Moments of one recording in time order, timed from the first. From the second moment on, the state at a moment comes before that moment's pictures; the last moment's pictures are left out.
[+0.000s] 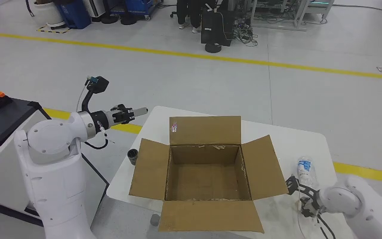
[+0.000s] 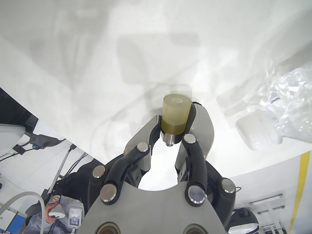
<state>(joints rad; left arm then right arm) 1.00 -1.40 -1.83 -1.80 0.61 -0.08 -1.44 -1.33 -0.61 1.20 -1.50 -0.65 -0.53 1.29</state>
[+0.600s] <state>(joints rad) 1.00 -1.40 -1.83 -1.80 0.61 -0.08 -1.44 -1.32 -0.60 1.18 -1.52 -0.67 -0.52 1.30</state>
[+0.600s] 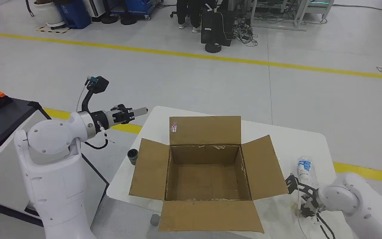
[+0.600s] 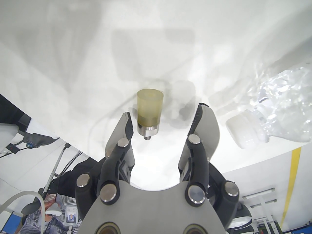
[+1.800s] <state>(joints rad) 1.00 -1.40 -1.83 -1.80 0.61 -0.08 -1.44 -1.83 -0.44 1.85 -1.65 -0.38 -0.66 1.16</state>
